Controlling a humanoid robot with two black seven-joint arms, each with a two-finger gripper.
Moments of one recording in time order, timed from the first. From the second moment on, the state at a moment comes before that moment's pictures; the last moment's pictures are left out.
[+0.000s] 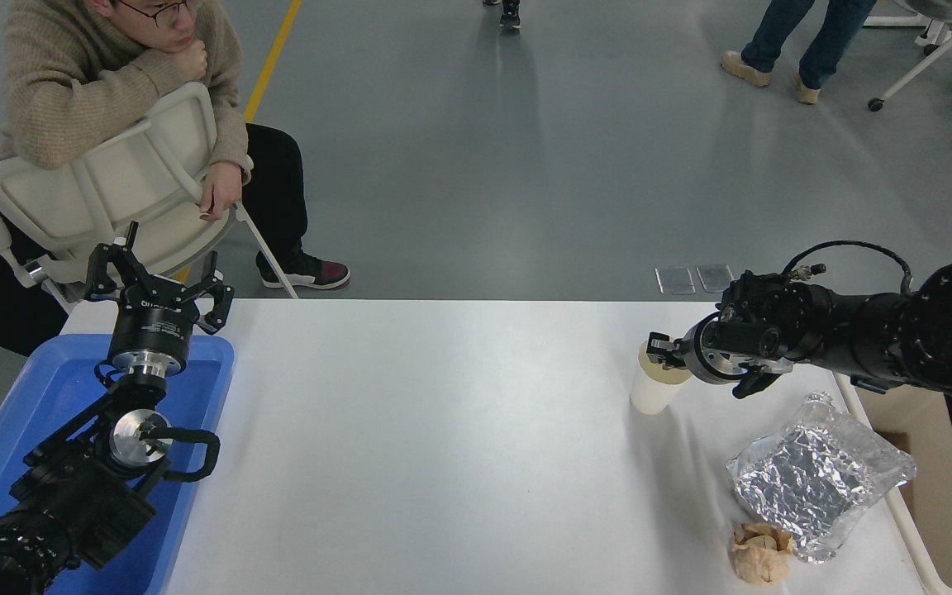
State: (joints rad) left arm -0.62 0.21 -0.90 -0.40 -0.07 -0.54 -0.56; right arm 1.38 -0.11 -1.05 0.80 0.00 0.16 -0.25
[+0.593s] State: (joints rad) left arm -0.62 0.21 -0.90 -0.40 -0.07 -0.54 -0.56; right arm 1.51 -0.17 -1.06 0.91 0.04 0.28 -0.24
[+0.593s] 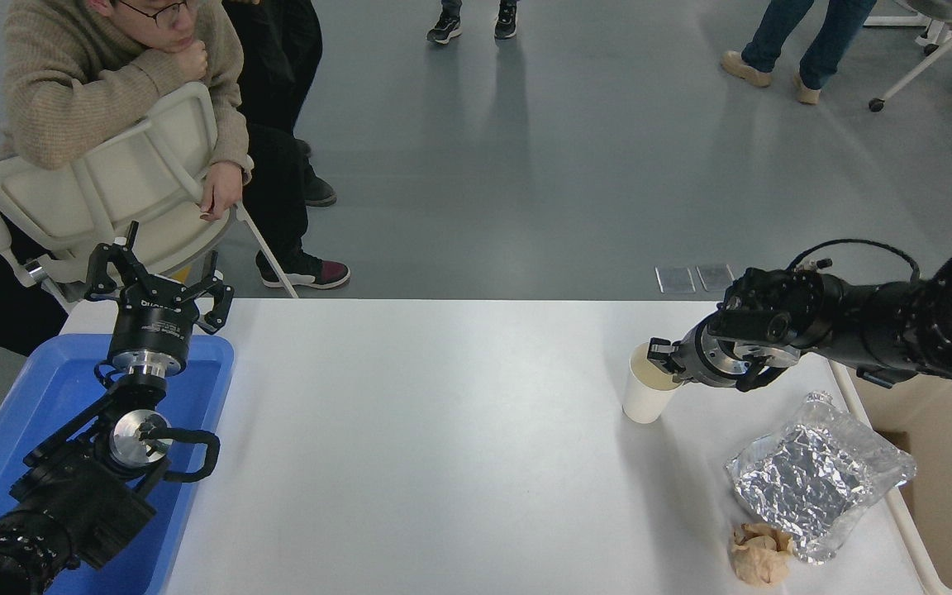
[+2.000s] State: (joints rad) left arm -0.62 0.21 -0.90 -0.40 -0.07 -0.54 -0.56; right arm 2.36 -0.50 -1.35 1.25 0.13 0.78 -0.24
